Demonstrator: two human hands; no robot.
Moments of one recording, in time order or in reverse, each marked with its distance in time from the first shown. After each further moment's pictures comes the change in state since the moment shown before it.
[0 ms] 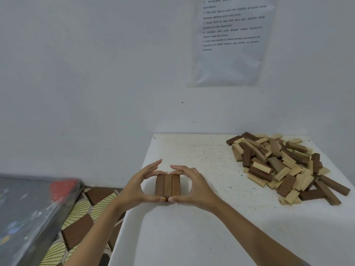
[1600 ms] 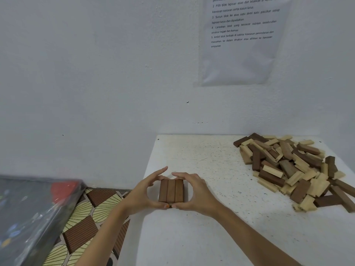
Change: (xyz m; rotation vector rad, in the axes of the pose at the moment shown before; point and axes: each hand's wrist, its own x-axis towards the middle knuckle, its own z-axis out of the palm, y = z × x) left_hand 0.017 -0.038 -0.005 0.106 -0.101 -0.078; right_hand 0.020 0.019 0.022 -0.090 -0.043 0.058
